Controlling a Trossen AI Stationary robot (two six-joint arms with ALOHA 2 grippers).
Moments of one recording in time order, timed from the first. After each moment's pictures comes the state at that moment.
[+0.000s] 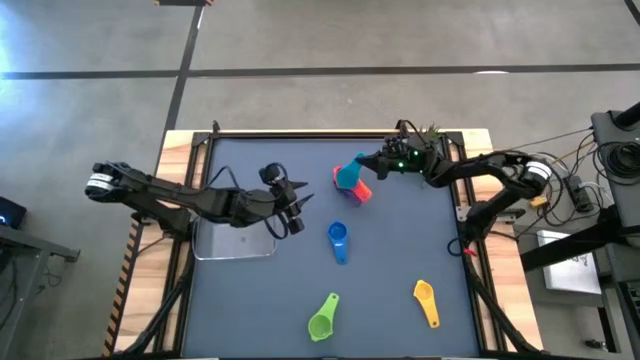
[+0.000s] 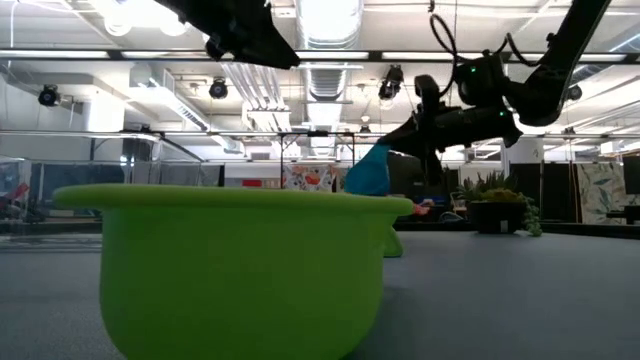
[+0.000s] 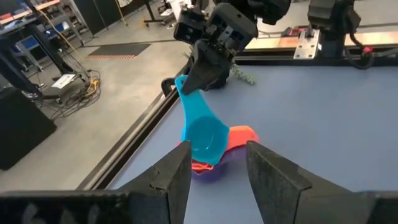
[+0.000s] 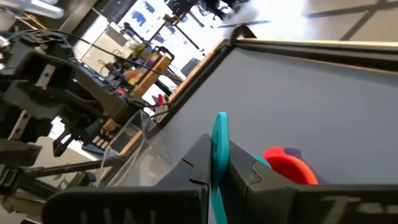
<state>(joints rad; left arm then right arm) -0.14 1.33 0.90 0.03 -0.66 -0.01 -0.67 1.53 0.49 0.91 -0.52 0.69</state>
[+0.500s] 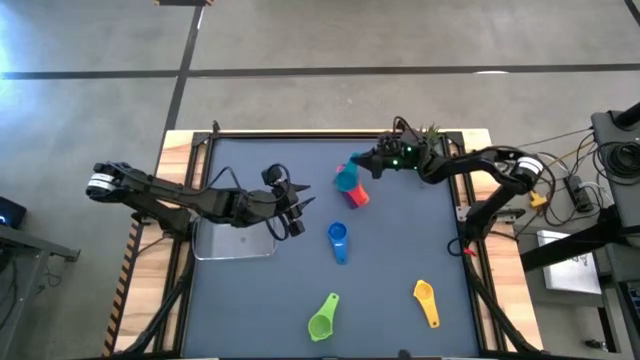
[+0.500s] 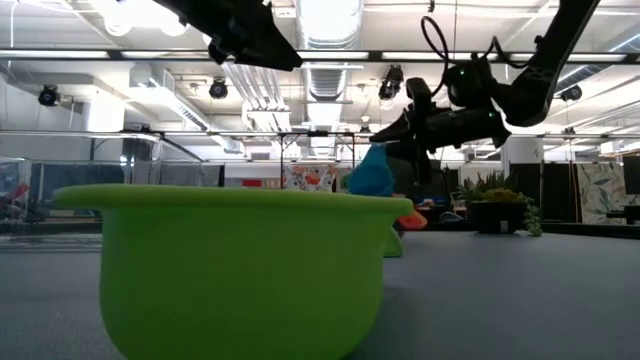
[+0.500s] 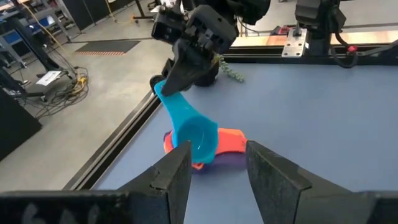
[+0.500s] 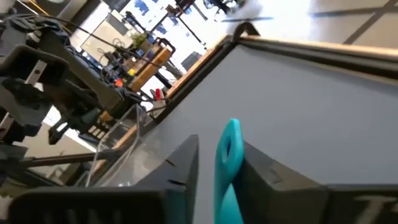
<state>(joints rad) -0.14 1.34 0.90 0.02 -0.62 -0.04 -0.68 1.58 0.56 0.88 -0.55 0.62</state>
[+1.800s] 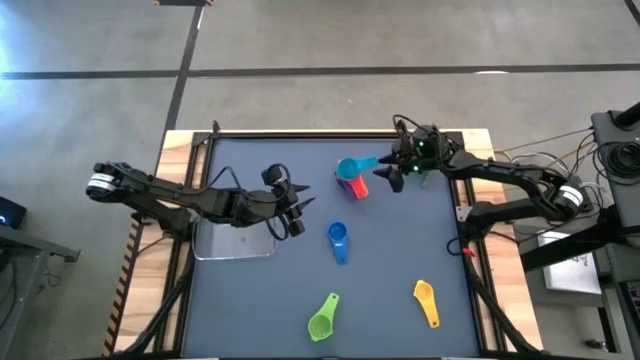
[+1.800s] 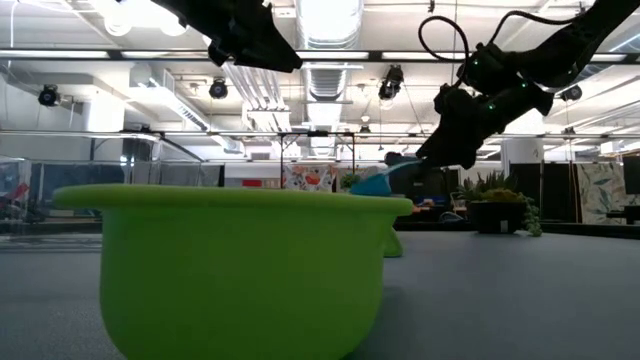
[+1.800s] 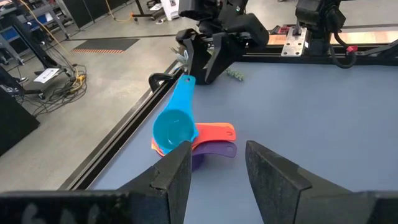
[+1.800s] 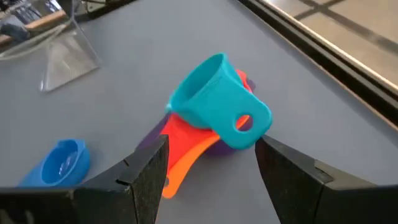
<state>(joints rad) -0.14 1.34 0.89 0.02 -0.61 -0.05 -0.74 1.22 0.56 0.09 -0.49 -0.03</state>
